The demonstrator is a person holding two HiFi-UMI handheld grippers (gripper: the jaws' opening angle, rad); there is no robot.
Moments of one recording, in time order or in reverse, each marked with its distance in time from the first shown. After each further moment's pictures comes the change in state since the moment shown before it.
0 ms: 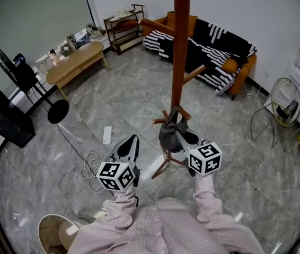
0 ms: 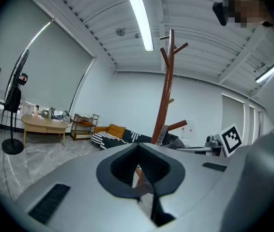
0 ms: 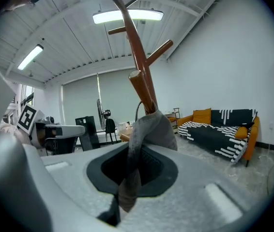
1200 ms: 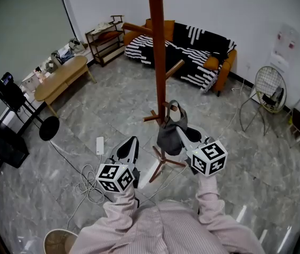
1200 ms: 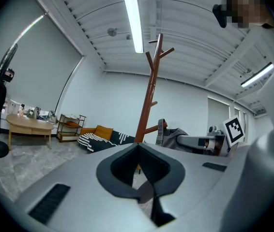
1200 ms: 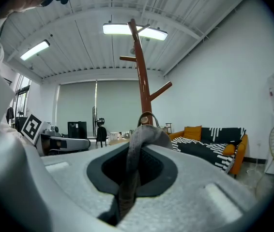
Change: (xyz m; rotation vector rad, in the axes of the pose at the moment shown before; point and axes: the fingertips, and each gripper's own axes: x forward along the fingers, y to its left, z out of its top) left arm -0.011 -0.037 0.001 0.032 -0.011 -0.156; right arm -0.066 0.020 0.039 -0.080 -0.146 -0.112
